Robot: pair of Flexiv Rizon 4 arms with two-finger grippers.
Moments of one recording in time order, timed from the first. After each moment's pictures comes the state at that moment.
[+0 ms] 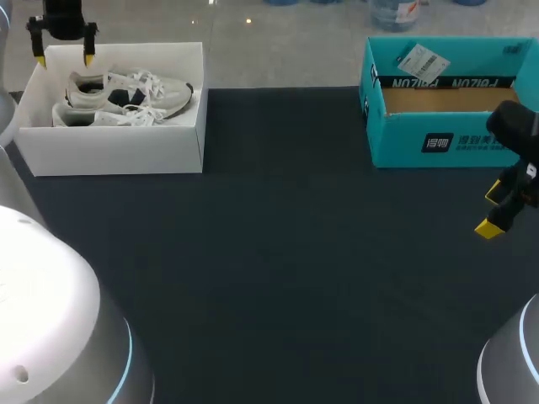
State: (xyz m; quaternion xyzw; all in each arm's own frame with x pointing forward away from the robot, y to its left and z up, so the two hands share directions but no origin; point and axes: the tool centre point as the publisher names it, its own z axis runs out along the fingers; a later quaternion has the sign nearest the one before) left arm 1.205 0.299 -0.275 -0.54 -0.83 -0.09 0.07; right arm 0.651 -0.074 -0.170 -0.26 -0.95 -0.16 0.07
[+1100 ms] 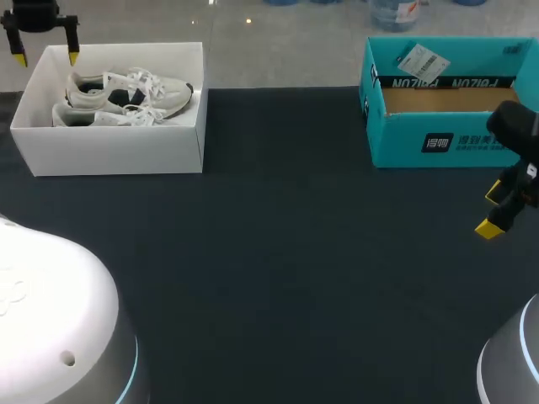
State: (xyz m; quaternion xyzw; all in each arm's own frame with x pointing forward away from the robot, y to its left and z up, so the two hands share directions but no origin) left arm 1.120 0.295 -0.230 -0.62 -0.78 -0.03 0.06; right arm 0.650 -0.074 -0.170 -0.26 -0.95 -0.16 0.07
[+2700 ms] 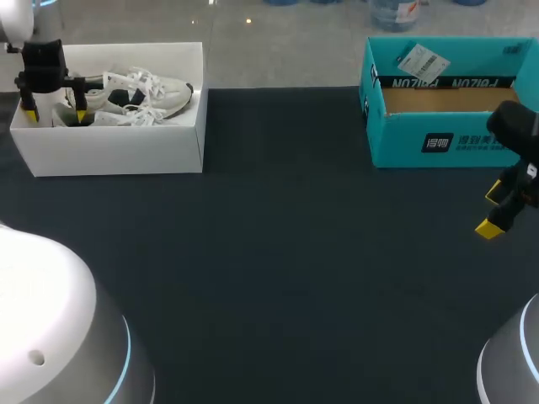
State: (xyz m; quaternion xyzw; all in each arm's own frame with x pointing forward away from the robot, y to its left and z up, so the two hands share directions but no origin) left arm 1.102 0.308 -0.357 -0.65 -0.75 0.01 0.08; right arm 0.650 -0.074 -0.170 -0.26 -0.95 -0.16 0.07
